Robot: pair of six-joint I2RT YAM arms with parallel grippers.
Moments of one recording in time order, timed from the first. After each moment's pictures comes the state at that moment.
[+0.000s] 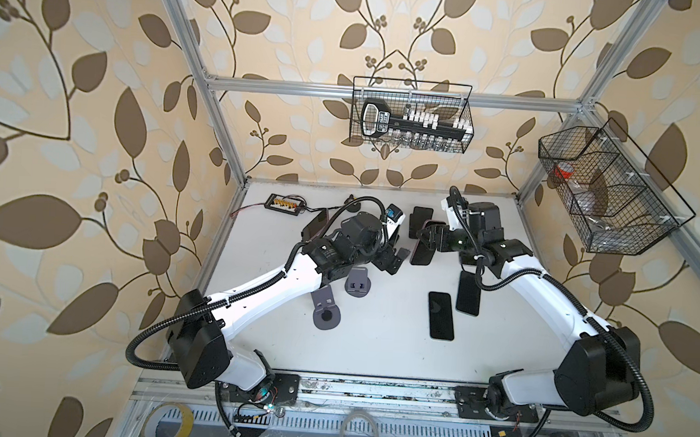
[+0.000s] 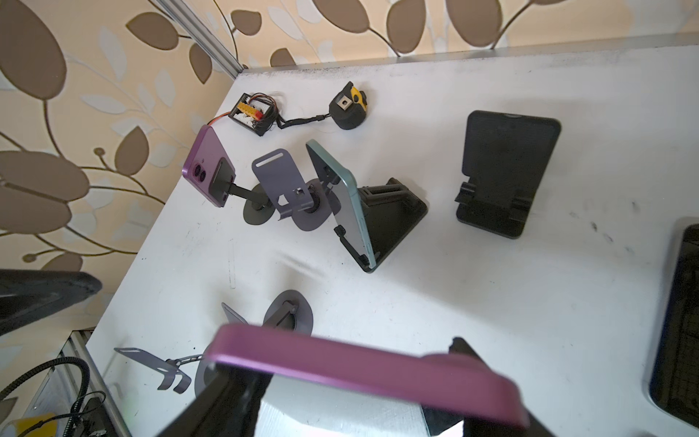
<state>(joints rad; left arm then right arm) -0.79 1.43 1.24 -0.33 0.00 -0.08 0.25 1.40 1.14 -0.40 -0.32 0.24</state>
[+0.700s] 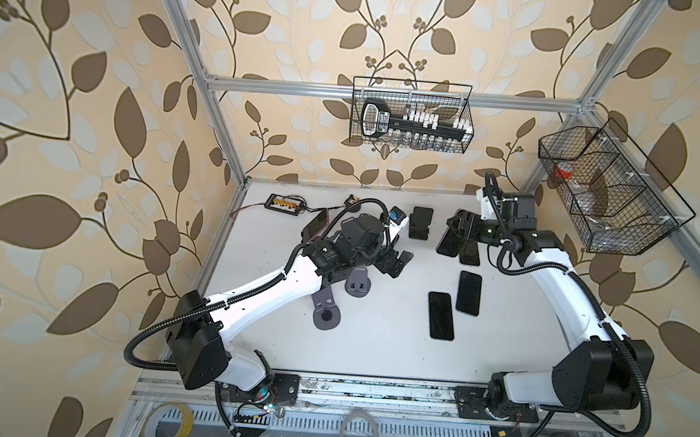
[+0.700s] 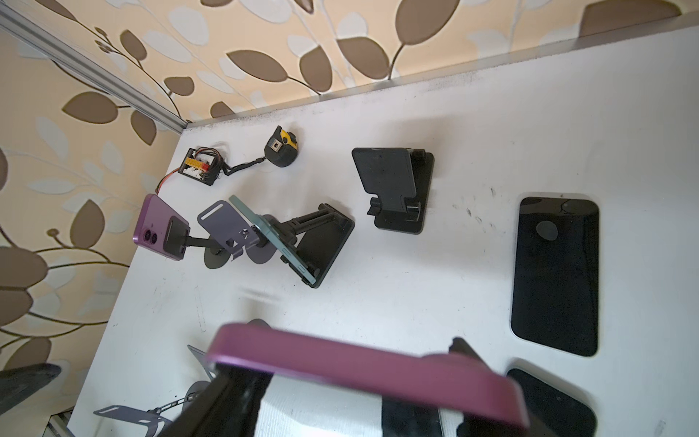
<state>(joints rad) -0.81 1.42 1.24 -0.33 0.02 -0.08 0.06 1.41 1.27 -0.57 -0.33 0.25</state>
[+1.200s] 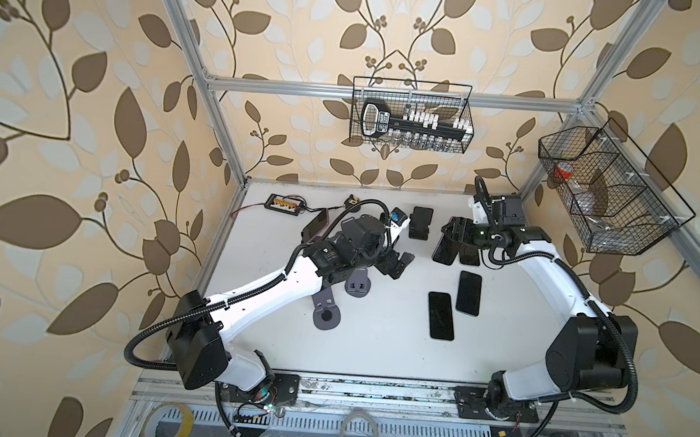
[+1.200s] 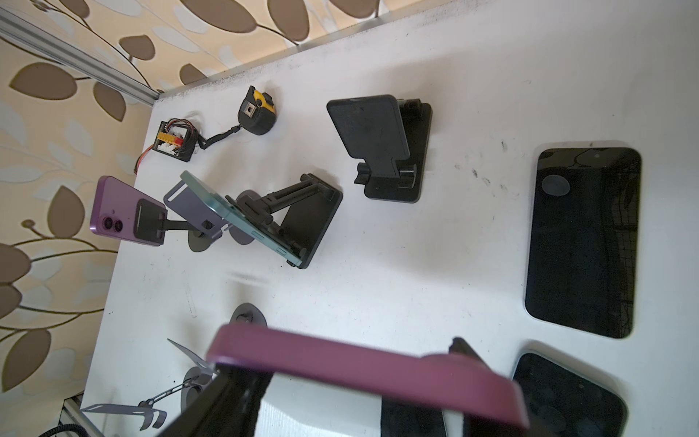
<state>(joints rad) -0.81 1.42 1.24 -0.33 0.02 -0.08 0.06 1.51 1.27 -0.59 -0.35 0.27</state>
